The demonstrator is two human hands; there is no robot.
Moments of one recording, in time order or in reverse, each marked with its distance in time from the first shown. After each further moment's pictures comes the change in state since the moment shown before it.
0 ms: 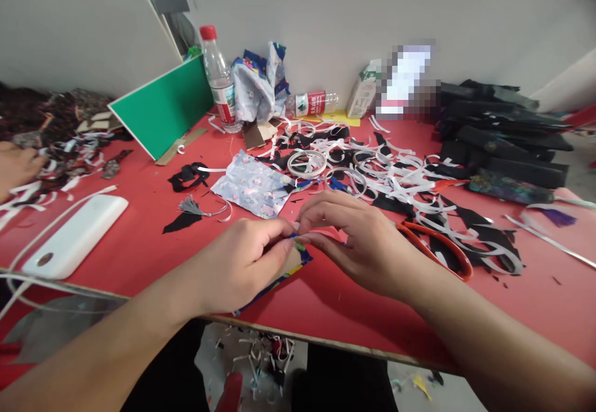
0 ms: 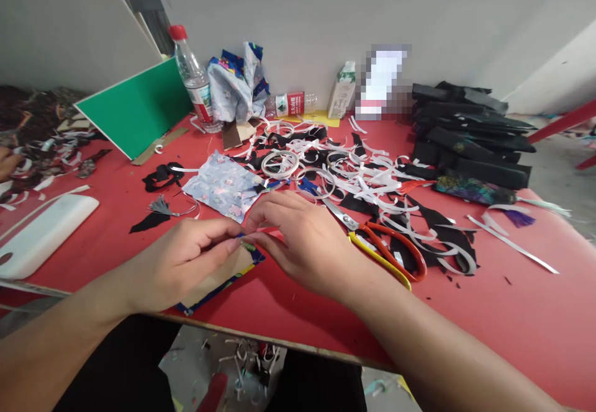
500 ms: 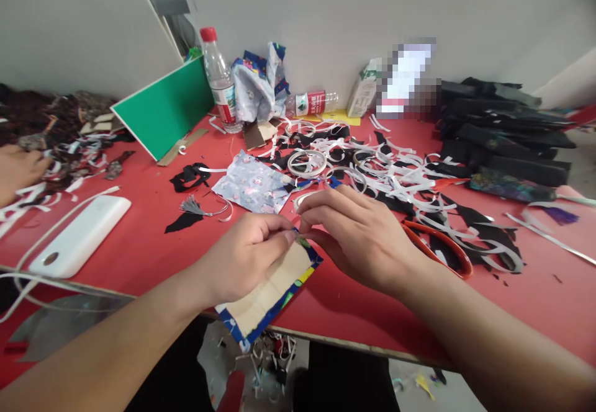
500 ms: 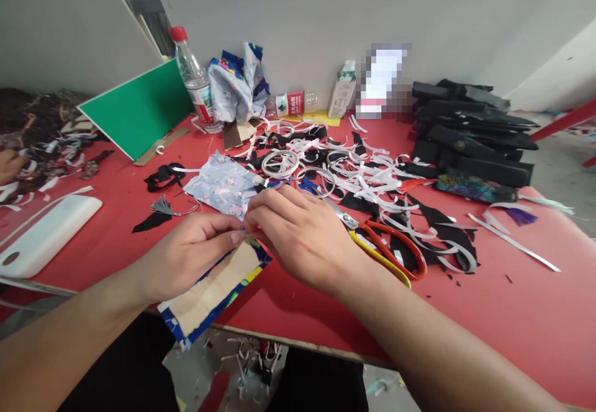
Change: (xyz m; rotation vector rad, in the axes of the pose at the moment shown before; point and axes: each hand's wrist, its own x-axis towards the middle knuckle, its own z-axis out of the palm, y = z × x) left_hand 0.011 0.001 0.009 -0.349 0.052 -0.108; right_hand 0.002 0.005 0.002 -0.388 0.072 -0.240
